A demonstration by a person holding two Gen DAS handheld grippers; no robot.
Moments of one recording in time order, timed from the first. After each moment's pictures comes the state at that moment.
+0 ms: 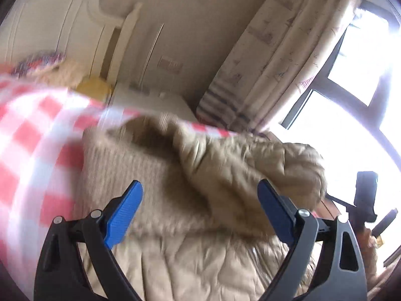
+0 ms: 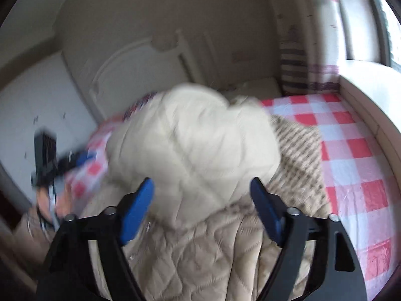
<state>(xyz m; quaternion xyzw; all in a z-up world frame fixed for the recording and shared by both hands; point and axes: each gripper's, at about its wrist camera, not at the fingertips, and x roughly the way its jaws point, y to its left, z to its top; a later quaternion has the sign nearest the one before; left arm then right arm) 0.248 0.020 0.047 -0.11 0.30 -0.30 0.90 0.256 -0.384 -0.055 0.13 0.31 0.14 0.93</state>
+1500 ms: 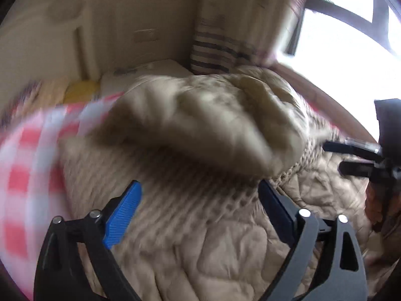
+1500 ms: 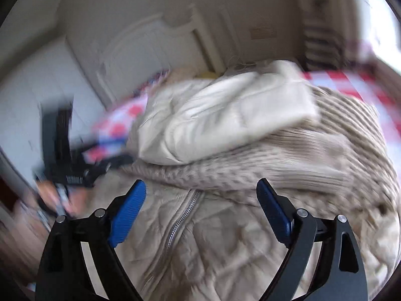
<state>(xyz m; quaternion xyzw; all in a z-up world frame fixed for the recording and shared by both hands) 0.298 0.007 -0.018 0.04 0.38 -0.31 0.87 0.294 -0.326 -0.086 0.19 0.33 0.16 0.91</state>
